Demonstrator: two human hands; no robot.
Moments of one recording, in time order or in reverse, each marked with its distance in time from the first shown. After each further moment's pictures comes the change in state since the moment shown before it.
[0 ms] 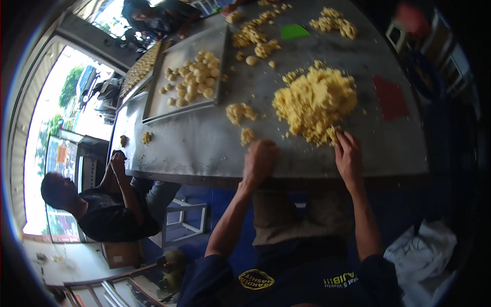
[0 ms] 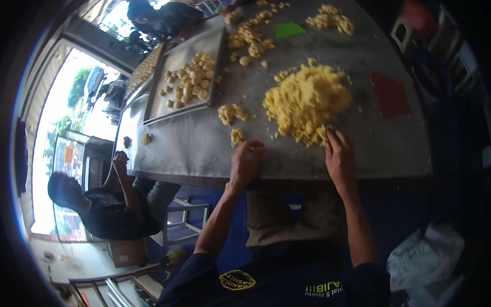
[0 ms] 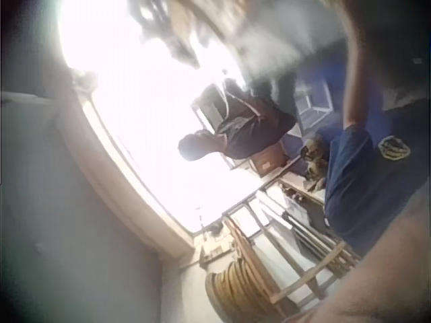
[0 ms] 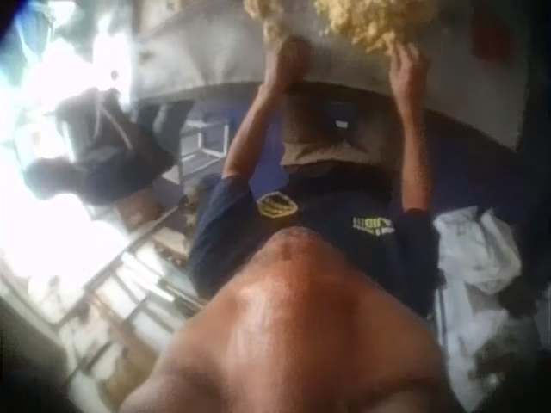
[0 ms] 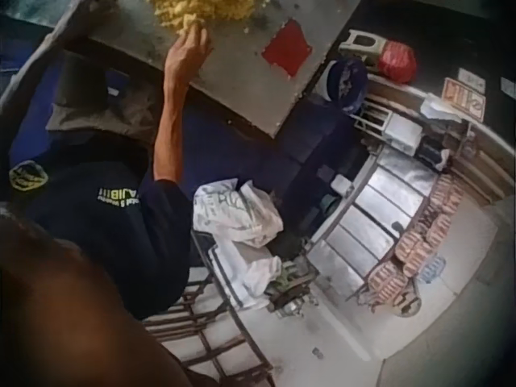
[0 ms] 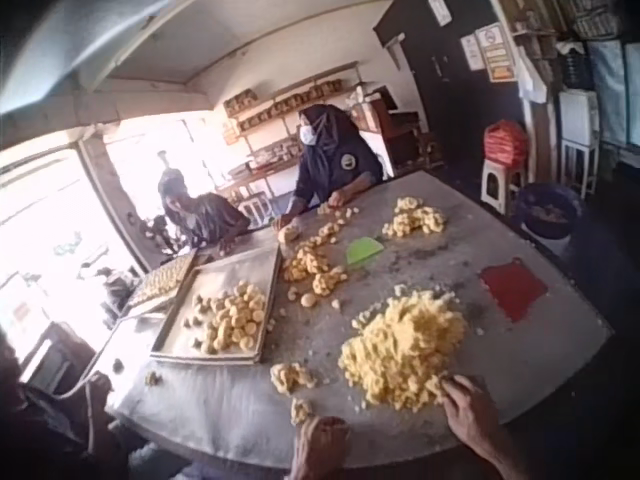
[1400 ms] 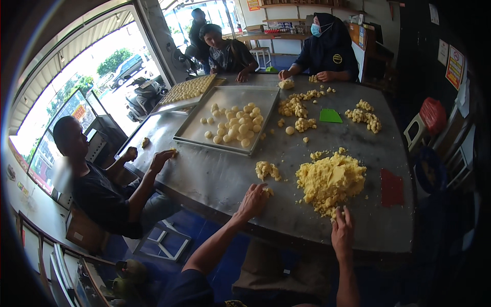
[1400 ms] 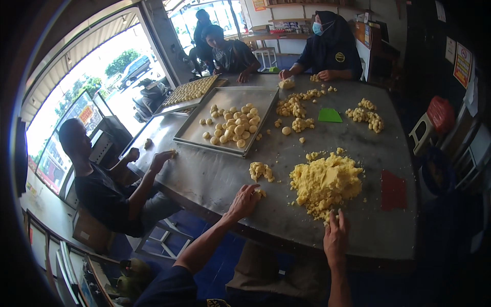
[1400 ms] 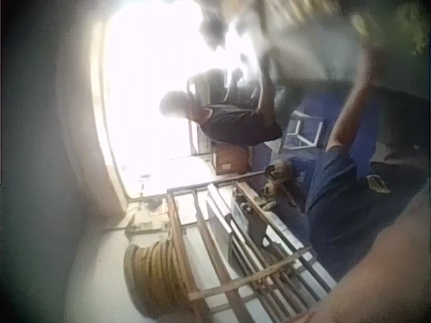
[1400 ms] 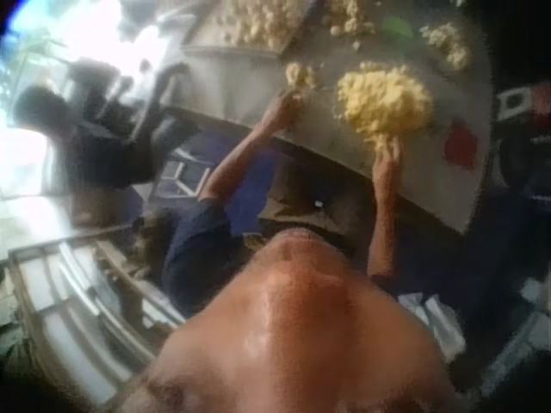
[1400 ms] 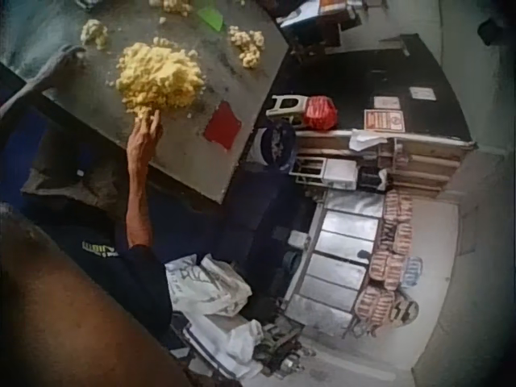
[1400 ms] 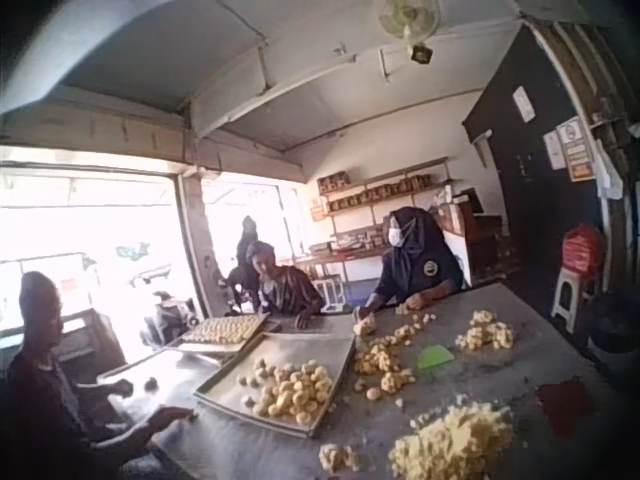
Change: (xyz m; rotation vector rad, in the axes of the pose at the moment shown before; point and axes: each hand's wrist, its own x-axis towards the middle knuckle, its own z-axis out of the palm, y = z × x) left_hand 0.026 -0.054 -0.040 0.048 0.074 -0.028; right_hand -0.007 -0.024 -0.020 -0.097 -0.155 0.002
